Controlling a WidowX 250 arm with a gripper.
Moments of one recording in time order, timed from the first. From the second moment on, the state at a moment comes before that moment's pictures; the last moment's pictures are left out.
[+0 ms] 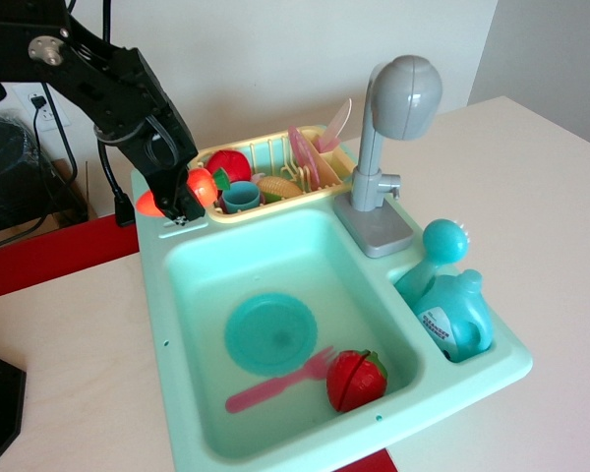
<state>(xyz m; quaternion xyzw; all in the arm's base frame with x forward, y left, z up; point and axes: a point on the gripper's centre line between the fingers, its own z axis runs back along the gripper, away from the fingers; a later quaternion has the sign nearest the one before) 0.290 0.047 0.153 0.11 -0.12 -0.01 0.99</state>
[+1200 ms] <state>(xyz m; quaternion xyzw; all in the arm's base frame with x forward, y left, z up) 0.327 -0.075 0.061 0.09 -0.09 -0.07 0.99</state>
